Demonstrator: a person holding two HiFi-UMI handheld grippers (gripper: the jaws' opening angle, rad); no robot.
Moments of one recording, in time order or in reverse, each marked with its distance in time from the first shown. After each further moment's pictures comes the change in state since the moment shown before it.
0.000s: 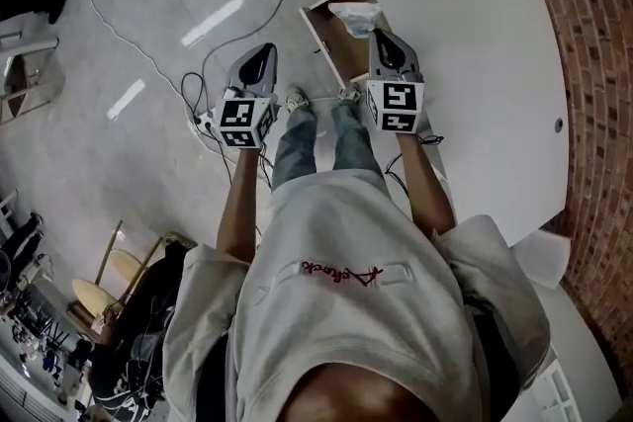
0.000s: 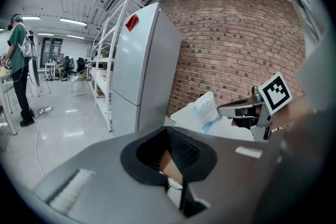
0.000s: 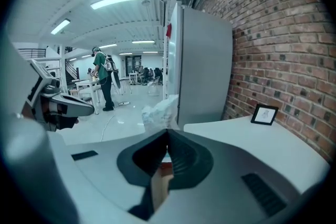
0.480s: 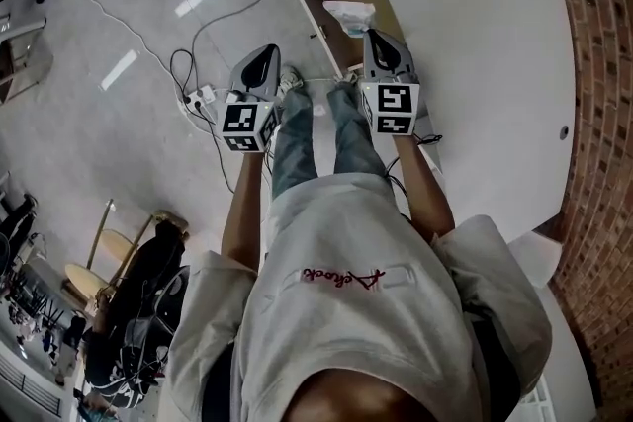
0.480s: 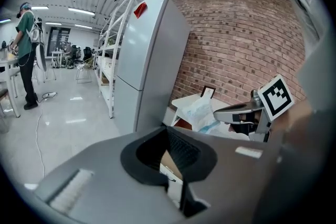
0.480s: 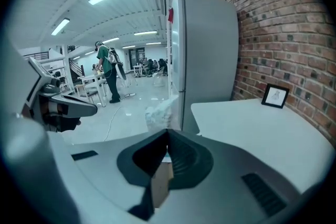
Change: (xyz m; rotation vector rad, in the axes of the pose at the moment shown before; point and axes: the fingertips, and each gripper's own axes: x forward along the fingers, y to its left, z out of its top) left arm 0.022 -0.010 -0.065 -0.088 0.067 0.036; right arm 0.029 0.010 -0.066 0.017 0.100 0.080
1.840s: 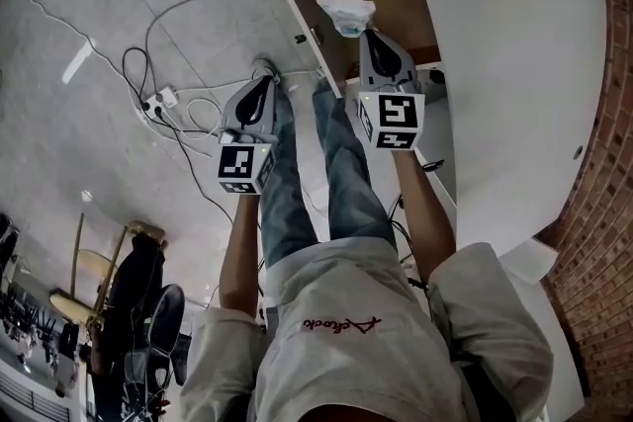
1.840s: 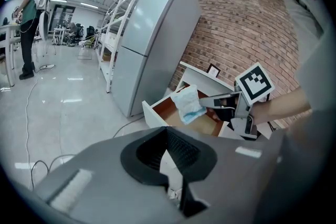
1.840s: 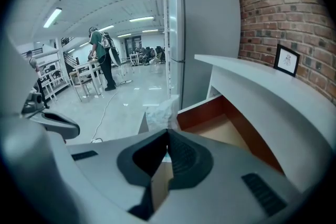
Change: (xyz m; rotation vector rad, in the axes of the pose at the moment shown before) left arm 0.064 0.019 -0.171 -0.111 0.100 -0.060; right arm 0.111 -0.005 -0.129 0.014 0.120 -0.017
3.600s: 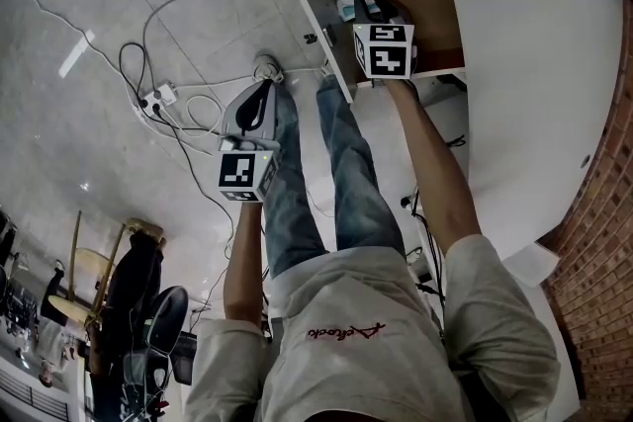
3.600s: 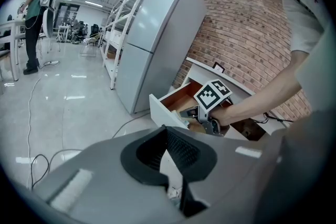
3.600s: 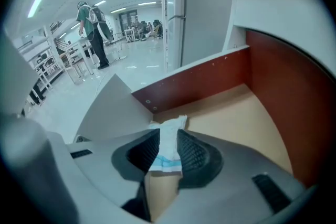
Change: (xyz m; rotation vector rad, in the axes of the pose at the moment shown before) left arm 0.002 0.017 -0.025 -0.026 0.003 0.020; right arm 0.124 -0.027 -0.066 -0.009 0.266 -0.011
